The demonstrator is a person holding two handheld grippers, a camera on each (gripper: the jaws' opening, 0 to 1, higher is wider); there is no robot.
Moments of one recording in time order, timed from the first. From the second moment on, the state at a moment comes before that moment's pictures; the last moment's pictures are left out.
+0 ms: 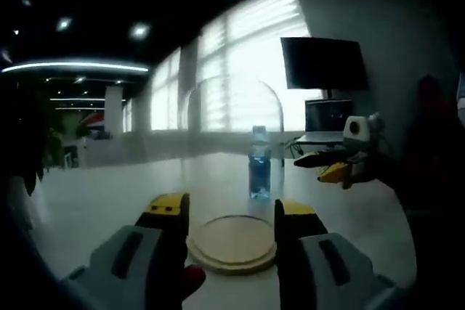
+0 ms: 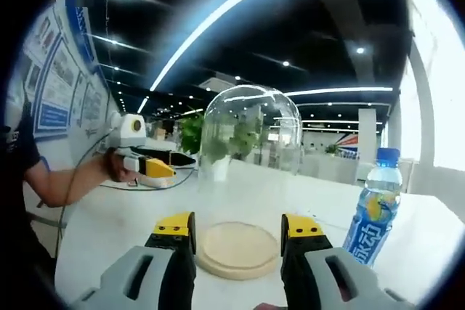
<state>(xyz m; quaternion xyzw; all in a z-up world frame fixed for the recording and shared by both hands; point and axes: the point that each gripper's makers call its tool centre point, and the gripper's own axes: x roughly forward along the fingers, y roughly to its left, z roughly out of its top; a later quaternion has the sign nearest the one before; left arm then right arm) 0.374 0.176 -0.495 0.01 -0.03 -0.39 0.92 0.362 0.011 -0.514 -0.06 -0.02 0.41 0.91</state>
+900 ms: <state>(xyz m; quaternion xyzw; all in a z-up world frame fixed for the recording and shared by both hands) 0.403 0.165 -0.447 0.02 0.01 -0.47 0.88 0.390 0.020 -0.461 -0.03 0.00 0.49 0.87</state>
